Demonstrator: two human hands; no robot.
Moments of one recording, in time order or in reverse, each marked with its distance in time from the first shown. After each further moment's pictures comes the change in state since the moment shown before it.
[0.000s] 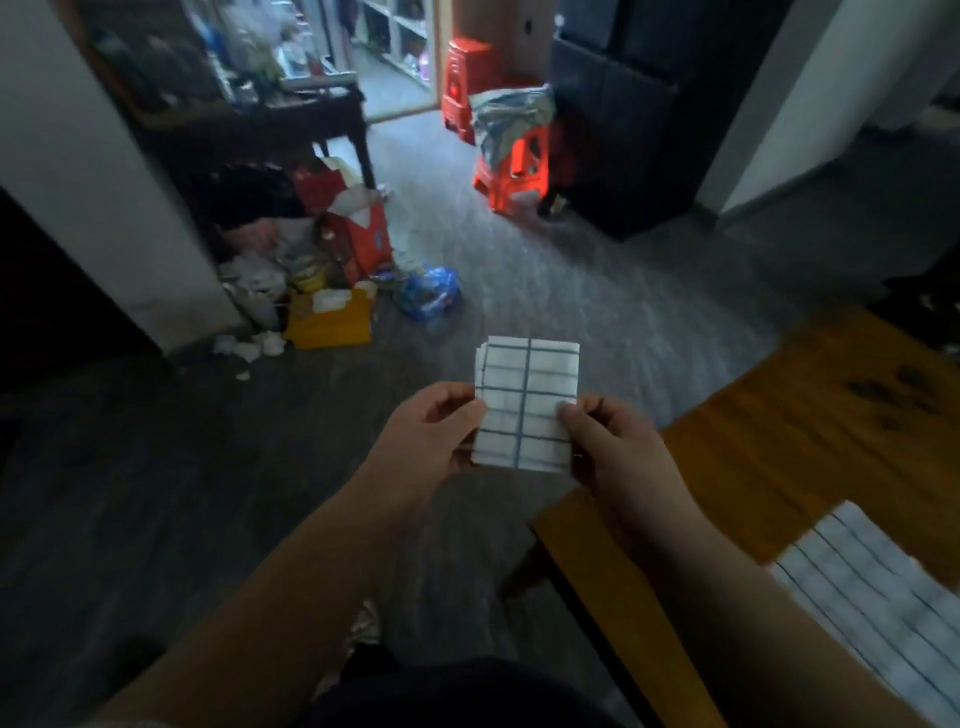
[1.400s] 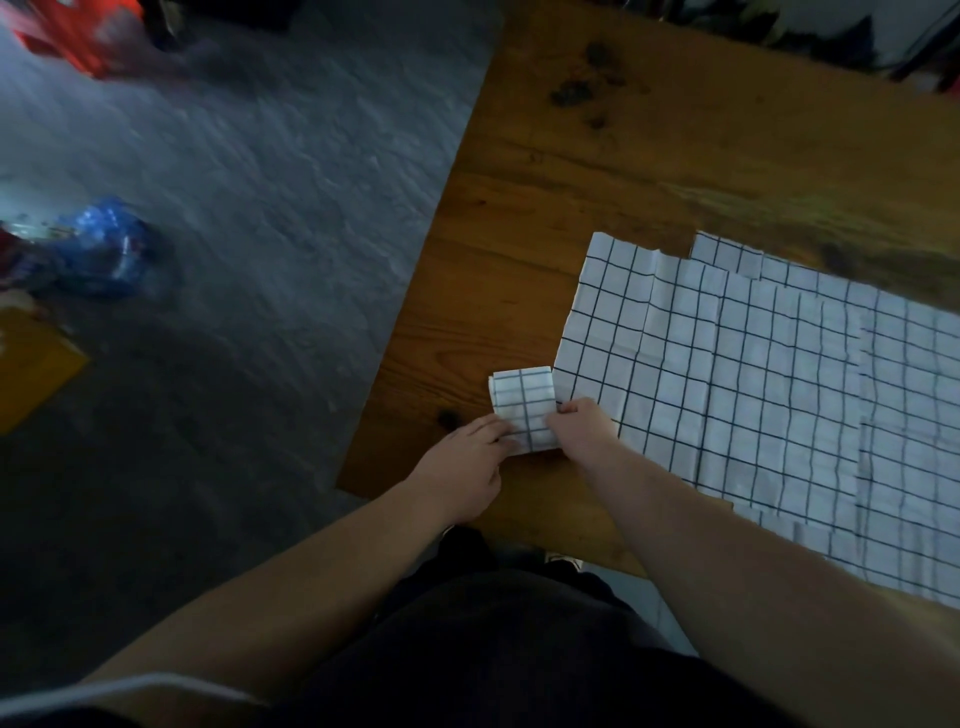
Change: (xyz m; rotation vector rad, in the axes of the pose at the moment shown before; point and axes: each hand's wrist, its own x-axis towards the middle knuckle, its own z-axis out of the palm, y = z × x) left_hand 0.062 -0.226 0.239 1.379 -1.248 0.557; right_hand -0.002 0.222 -0.224 -0.228 0.712 0.733
